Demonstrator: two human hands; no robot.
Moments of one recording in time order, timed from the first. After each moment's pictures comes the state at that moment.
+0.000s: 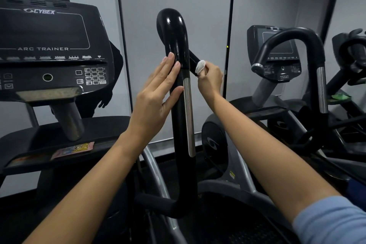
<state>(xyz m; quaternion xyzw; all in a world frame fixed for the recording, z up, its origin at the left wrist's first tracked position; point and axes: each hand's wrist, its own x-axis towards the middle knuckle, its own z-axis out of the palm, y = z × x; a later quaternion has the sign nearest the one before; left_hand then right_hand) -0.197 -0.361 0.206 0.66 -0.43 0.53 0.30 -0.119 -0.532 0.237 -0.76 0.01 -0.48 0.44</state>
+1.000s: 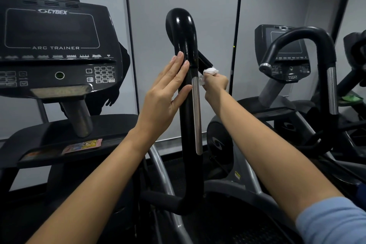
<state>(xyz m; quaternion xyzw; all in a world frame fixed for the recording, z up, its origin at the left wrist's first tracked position) -0.196 -0.359 0.207 0.66 -0.44 0.53 0.31 -0.116 -0.521 0.239 -0.57 0.11 -0.31 0.75</state>
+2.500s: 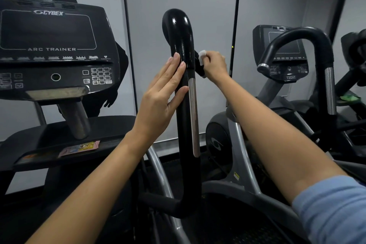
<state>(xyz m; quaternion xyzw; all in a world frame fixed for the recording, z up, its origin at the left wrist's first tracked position) -0.195 -0.361 0.206 0.66 -0.43 0.53 0.30 -0.114 -0.546 0.277 -0.84 -0.03 -0.43 0.34</state>
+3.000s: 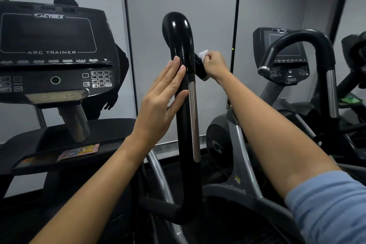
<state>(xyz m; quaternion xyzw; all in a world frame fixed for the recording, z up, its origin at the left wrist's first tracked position) -0.194 -0.361 0.205 0.66 -0.44 0.53 0.31 -0.112 -0.545 0.290 -0.85 0.01 -0.37 0.38</state>
